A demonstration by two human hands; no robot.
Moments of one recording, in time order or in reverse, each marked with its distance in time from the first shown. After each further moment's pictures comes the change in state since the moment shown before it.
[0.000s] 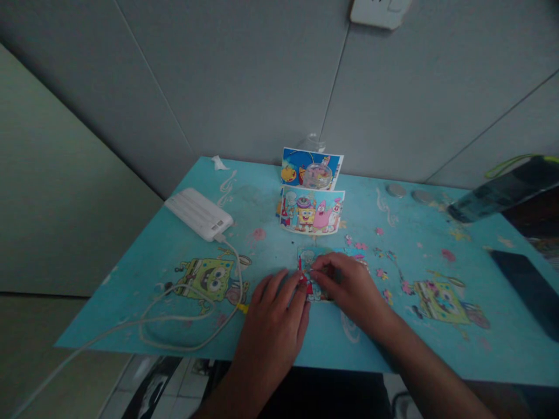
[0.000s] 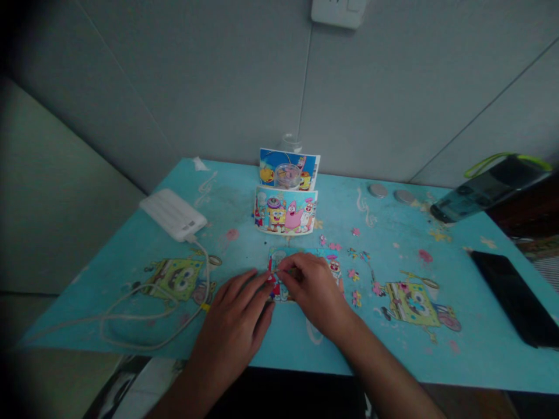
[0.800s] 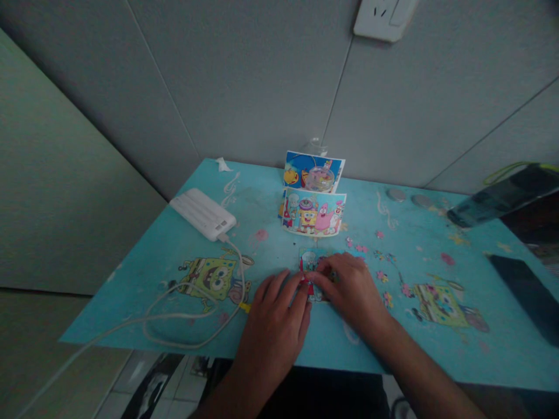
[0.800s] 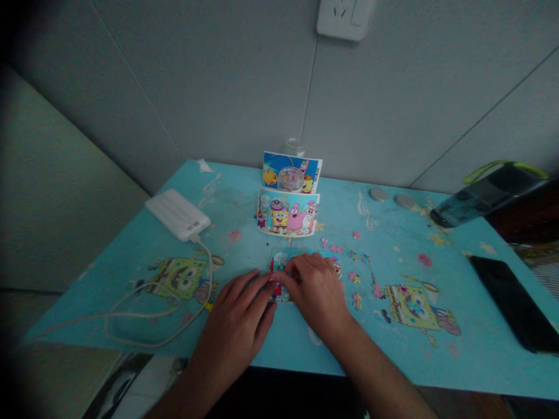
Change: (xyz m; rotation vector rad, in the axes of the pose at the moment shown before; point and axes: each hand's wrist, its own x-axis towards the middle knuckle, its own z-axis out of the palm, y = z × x) left_hand -0.002 0.000 0.001 -0.011 -0.026 -0.017; right_hand -0.002 0.000 0.005 -0.412 0.074 -0.084
